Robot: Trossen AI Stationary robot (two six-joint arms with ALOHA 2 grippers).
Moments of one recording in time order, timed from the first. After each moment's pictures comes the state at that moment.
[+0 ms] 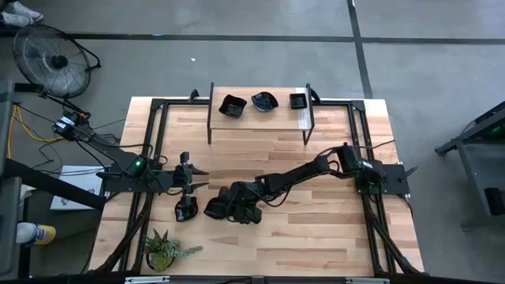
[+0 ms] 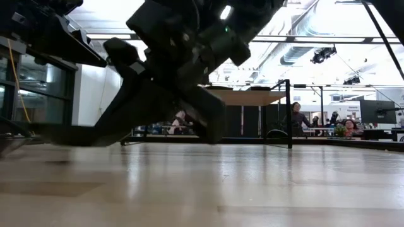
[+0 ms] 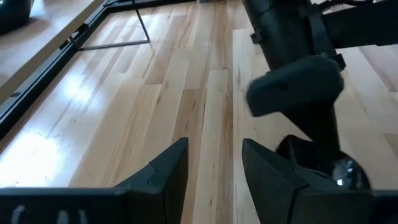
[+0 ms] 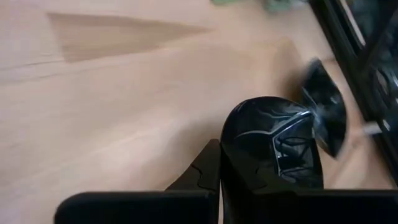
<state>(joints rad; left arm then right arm) -0.52 0.78 0.41 -0.16 -0.62 -0.18 0.18 2.25 1.53 0.05 -0.23 -0.96</state>
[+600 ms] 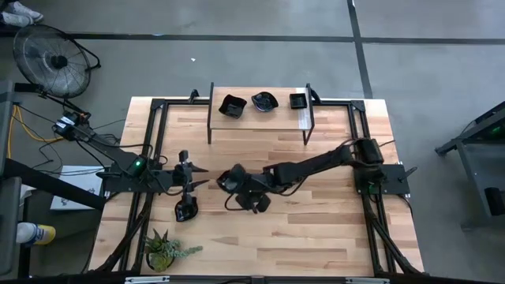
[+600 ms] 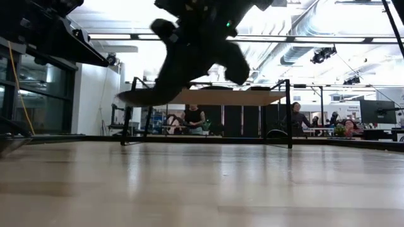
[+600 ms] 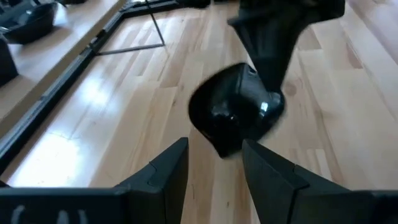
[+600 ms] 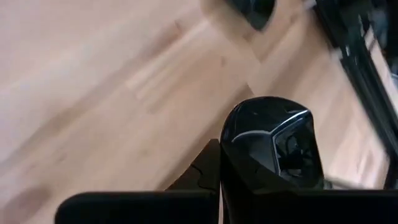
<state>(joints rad) -0.52 0.78 0.41 -0.16 -0.67 -0.15 0.18 2.03 1.53 -0.33 0.13 -0.75</state>
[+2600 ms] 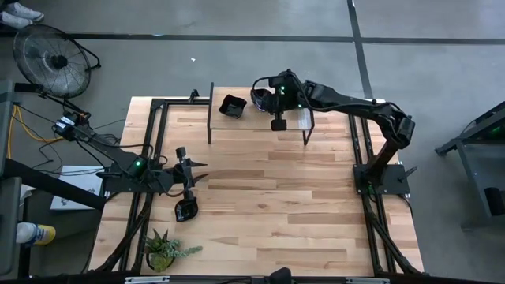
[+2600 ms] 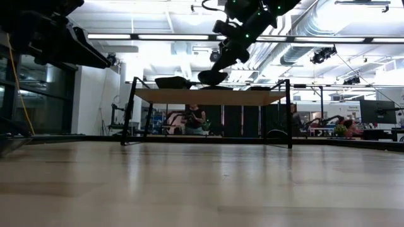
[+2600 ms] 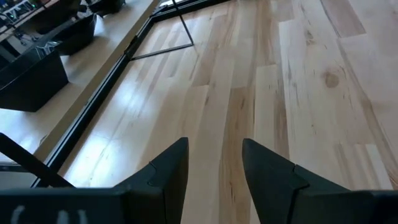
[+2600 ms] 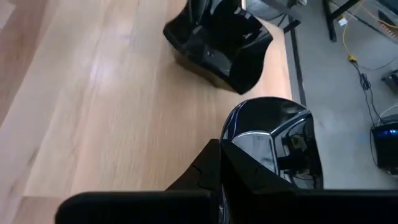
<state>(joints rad) -0.52 0.78 0.41 -0.18 -0.80 -0.08 -0.48 1.71 1.47 -0.46 -0.08 -0.65</state>
